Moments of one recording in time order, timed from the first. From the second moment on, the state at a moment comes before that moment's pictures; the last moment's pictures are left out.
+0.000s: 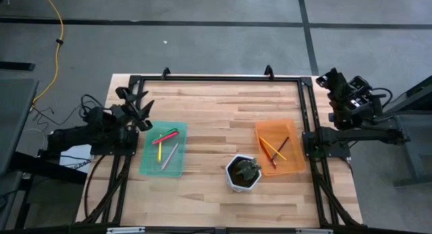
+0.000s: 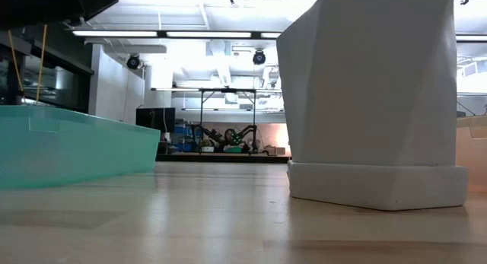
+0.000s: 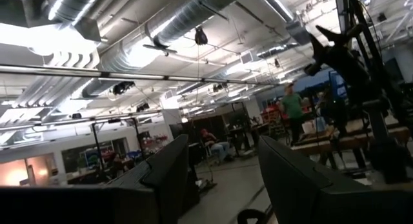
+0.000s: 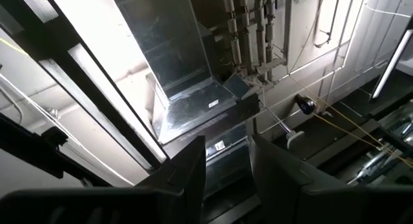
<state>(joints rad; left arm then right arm) 0.27 0.02 0.13 0.36 -0.30 0.48 -0.10 0.43 0.51 0.99 0.23 0.50</state>
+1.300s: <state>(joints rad) 0.27 0.01 0.01 0.19 -0.17 0.34 -0.10 0.43 0.51 0.86 0.23 0.59</state>
